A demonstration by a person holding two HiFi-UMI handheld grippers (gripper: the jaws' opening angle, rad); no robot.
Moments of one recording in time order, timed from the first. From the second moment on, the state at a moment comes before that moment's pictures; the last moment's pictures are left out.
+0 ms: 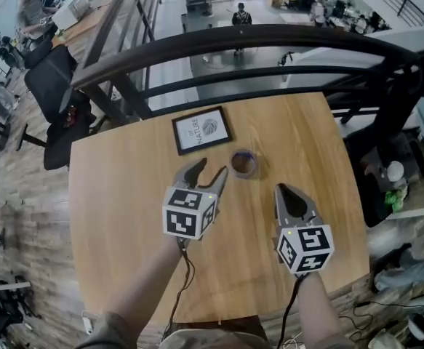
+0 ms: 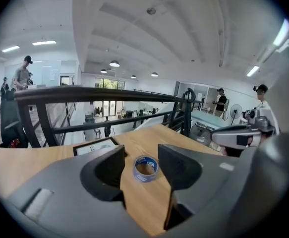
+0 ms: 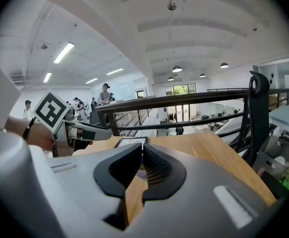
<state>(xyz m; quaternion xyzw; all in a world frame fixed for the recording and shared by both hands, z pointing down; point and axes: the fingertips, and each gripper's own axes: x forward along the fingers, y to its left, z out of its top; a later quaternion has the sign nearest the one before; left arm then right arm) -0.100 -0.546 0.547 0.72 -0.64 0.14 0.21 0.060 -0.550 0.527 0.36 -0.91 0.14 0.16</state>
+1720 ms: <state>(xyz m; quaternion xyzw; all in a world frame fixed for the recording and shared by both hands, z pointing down) -0.100 -0.569 0.576 0.70 -0.64 0.14 0.28 0.057 -0.517 0.530 0.36 -0.90 0.16 0.17</state>
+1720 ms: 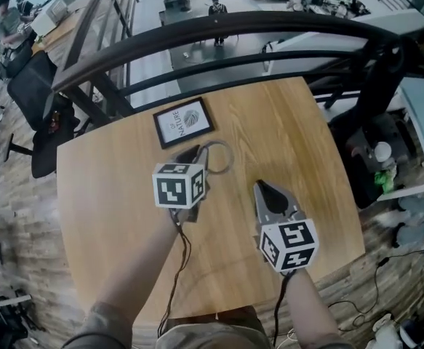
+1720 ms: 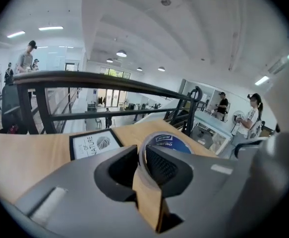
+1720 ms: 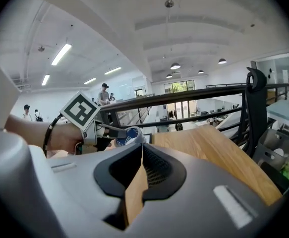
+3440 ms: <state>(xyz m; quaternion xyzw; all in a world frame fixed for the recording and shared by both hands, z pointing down) -0.086 -0.259 0.361 0.74 -0.66 0.07 0.12 0.049 -0.290 0.332 0.23 -0.97 0.07 0.09</state>
